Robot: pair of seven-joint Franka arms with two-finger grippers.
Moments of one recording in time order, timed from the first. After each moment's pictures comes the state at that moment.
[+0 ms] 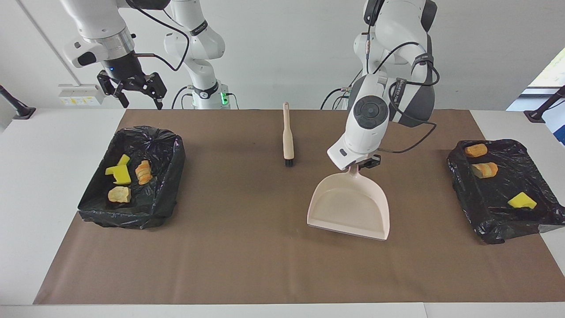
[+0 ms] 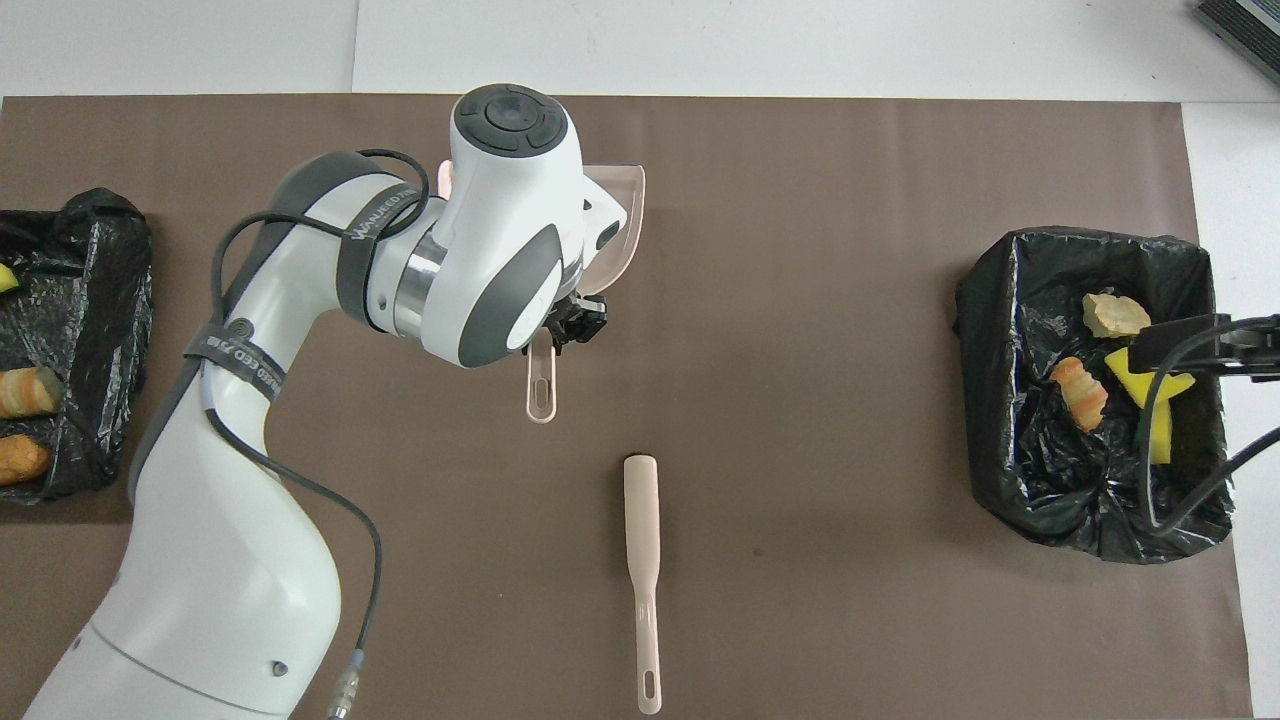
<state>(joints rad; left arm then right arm) -0.51 0.62 -0.06 -1.20 -0.03 1.59 -0.51 -0.05 -0.10 0.02 -1.64 0.00 1.56 0.07</state>
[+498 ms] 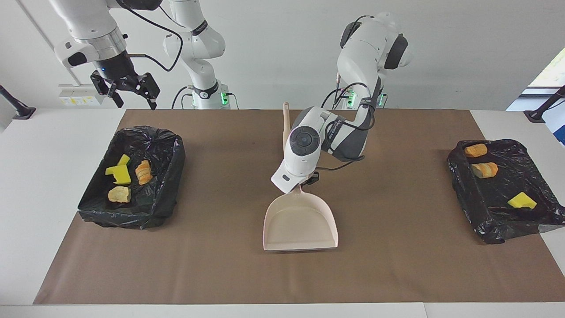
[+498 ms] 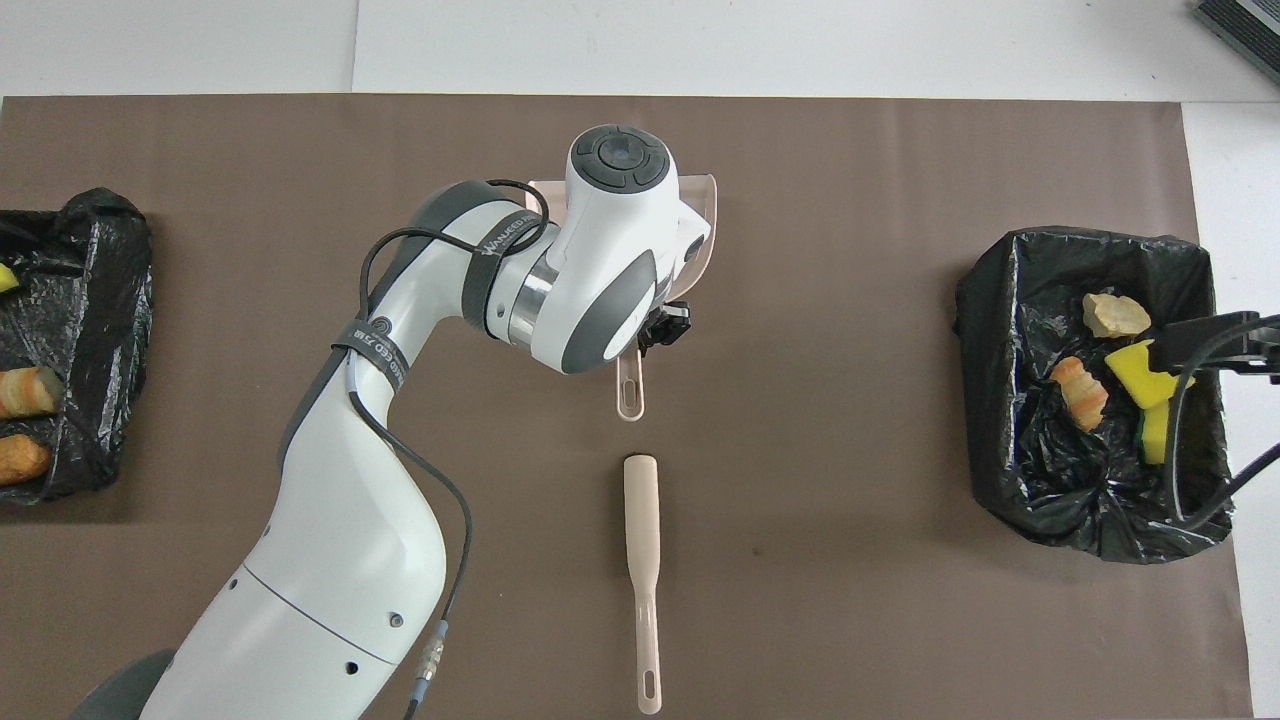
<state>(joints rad) -0.58 0.77 -0.09 -1.05 -0.09 1.66 -0.58 0.08 -0.10 -0.14 -1.64 0.00 1.56 0.06</state>
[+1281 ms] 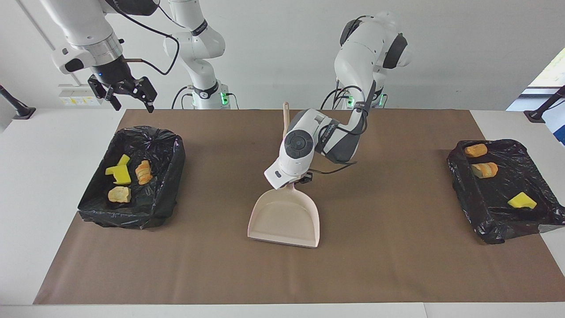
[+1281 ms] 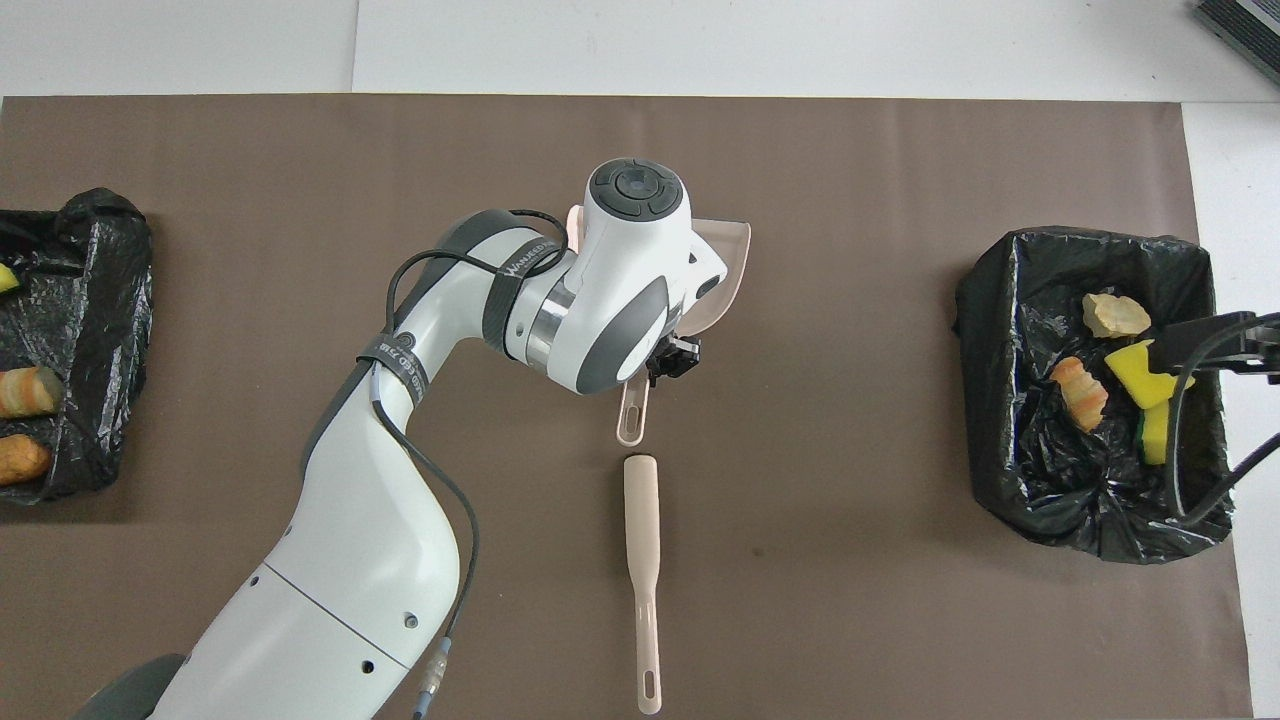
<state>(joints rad) -0.58 0.76 -0.10 -1.15 -0.10 1.70 -0.42 0.09 -0.09 -0.15 -1.64 0.00 1.56 0.05</state>
